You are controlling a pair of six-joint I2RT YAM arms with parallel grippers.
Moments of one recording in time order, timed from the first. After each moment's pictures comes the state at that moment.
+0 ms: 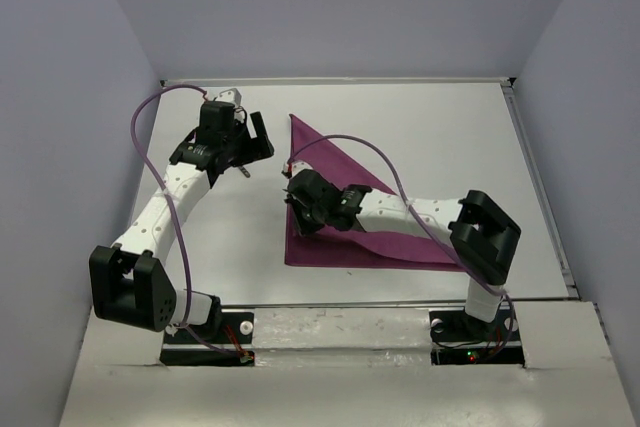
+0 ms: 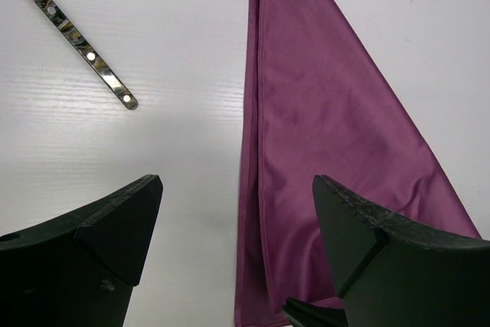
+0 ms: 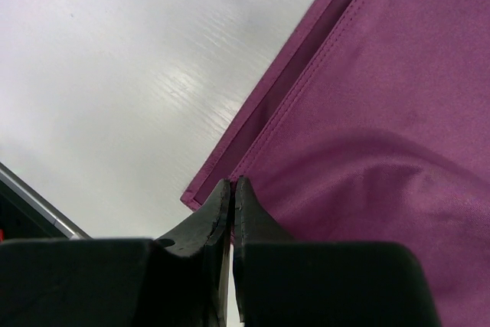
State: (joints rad) left arm -0.24 1.34 1.14 -0.49 0.04 -0.44; right arm 1.05 1.82 1.32 -0.33 0.11 0.51
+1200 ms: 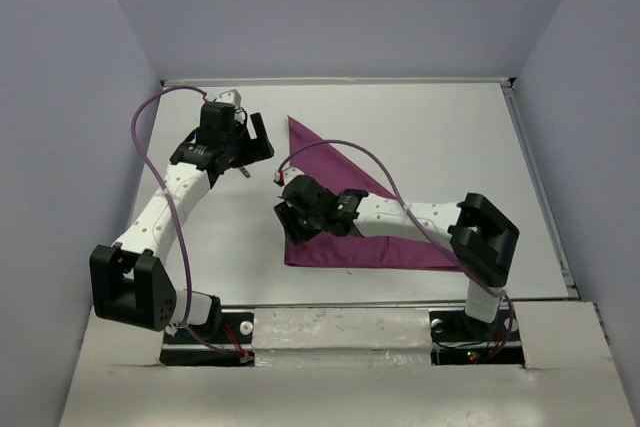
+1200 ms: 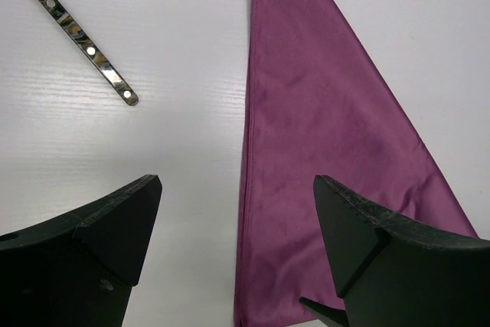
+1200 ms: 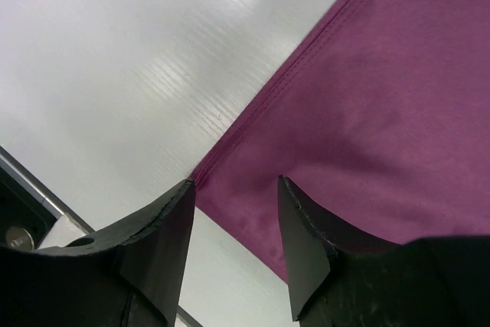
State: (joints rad) left arm -0.24 1.35 1.13 -0.50 0.03 -0.44; right arm 1.09 1.85 1.34 -0.34 0.11 0.42
